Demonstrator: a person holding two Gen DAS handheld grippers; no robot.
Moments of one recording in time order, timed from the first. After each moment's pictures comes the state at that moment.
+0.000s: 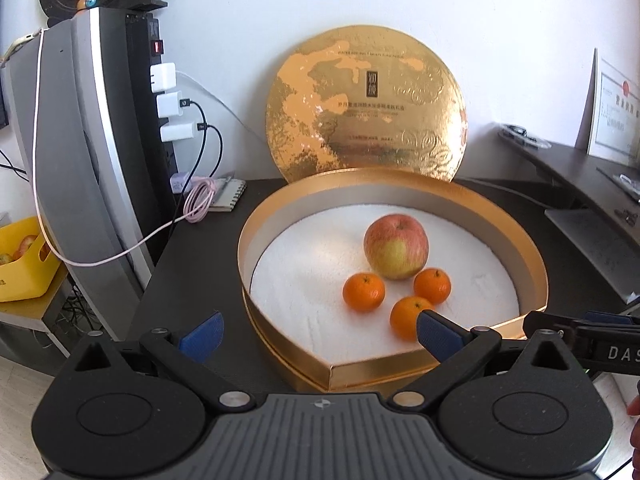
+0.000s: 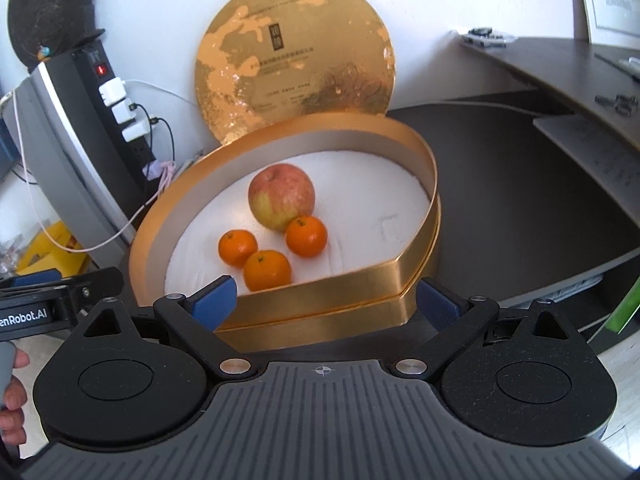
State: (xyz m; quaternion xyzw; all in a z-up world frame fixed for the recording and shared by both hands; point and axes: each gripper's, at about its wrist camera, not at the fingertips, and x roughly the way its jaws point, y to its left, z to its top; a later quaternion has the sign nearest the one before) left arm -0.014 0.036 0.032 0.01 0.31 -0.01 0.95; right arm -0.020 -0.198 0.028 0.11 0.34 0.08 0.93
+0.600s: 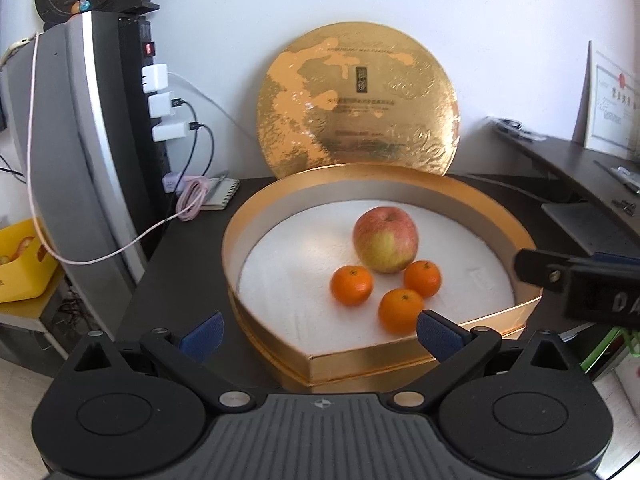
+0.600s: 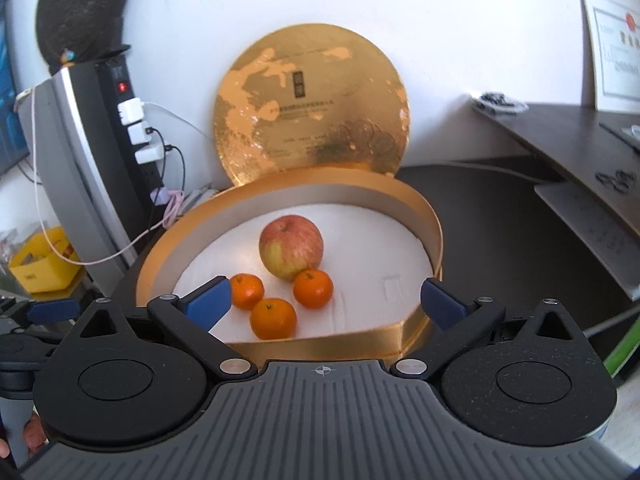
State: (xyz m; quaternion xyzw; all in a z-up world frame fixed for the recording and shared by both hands) left arm -0.016 0.019 0.018 0.02 0.31 -0.01 0.95; right arm -0.023 -0.182 0.050 0.05 0.27 0.09 0.96
